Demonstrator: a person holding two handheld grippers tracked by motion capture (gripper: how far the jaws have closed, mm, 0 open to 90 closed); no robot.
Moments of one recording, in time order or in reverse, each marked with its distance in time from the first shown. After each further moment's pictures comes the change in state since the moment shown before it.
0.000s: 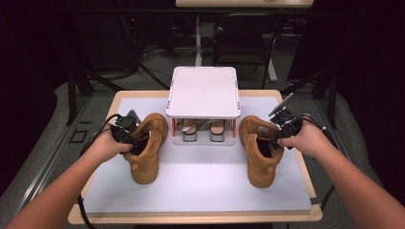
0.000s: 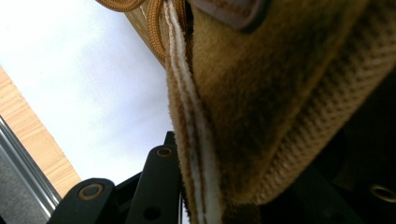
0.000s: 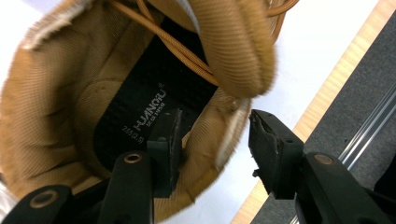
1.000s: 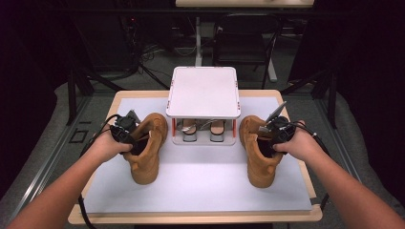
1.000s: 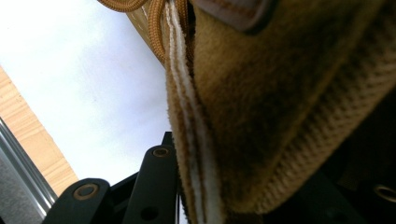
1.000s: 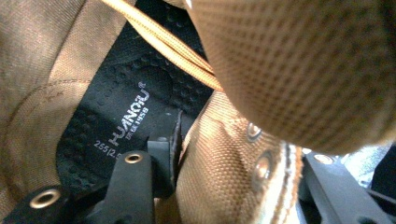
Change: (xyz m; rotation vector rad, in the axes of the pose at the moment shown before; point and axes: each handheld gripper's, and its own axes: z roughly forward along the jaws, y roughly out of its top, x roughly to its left) left arm 0.001 -0.001 0.002 -0.006 -0.005 -0.023; right arm 0.001 0.000 0.037 0.042 -0.033 0.035
